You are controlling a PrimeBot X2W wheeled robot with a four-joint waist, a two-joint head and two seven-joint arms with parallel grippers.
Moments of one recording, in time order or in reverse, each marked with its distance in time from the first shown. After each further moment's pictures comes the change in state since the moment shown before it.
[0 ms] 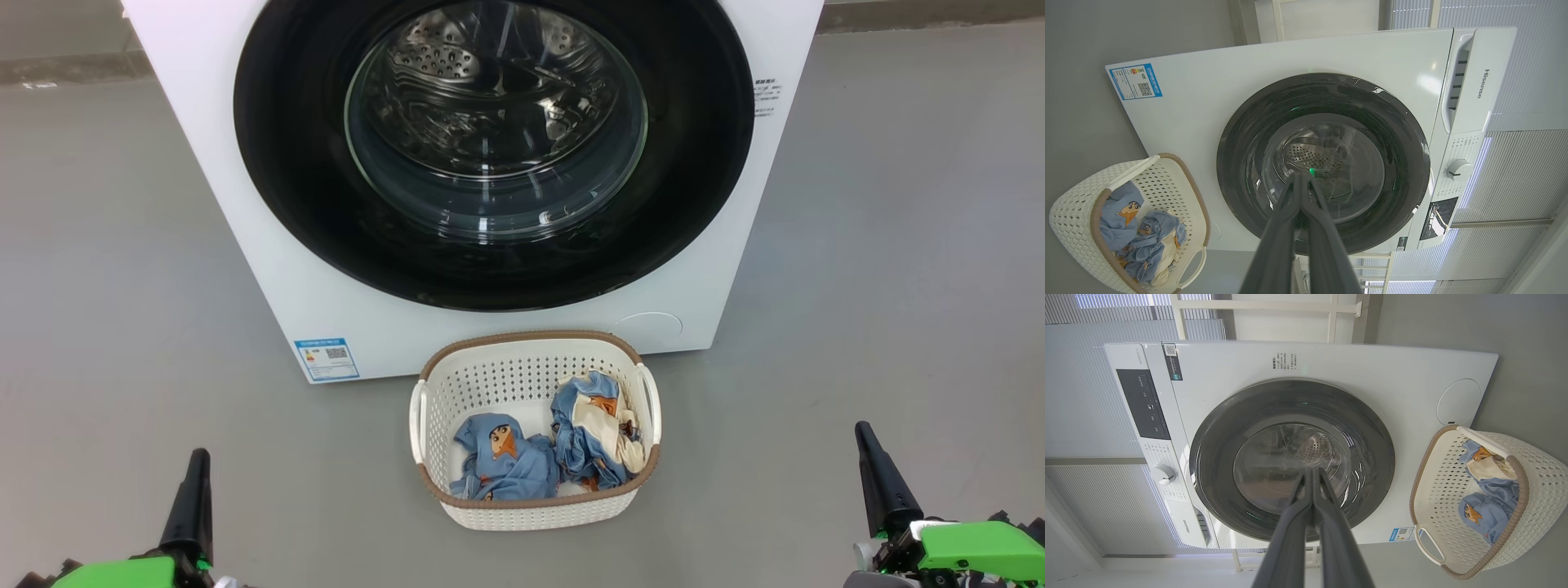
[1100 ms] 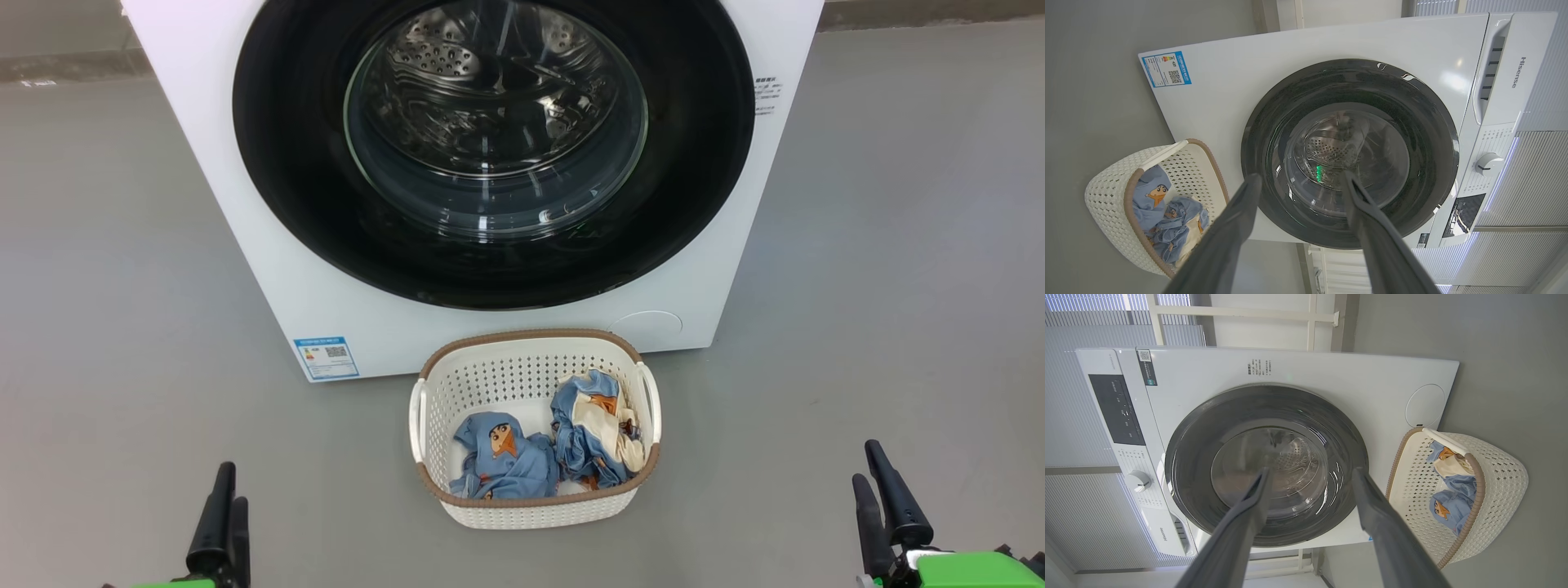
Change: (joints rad) left arm 0.039 -0.022 -0.063 0.024 0.017 0.002 -0.060; right arm 0.047 0.003 0.003 0.021 -0.022 0.000 -0.035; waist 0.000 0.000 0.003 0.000
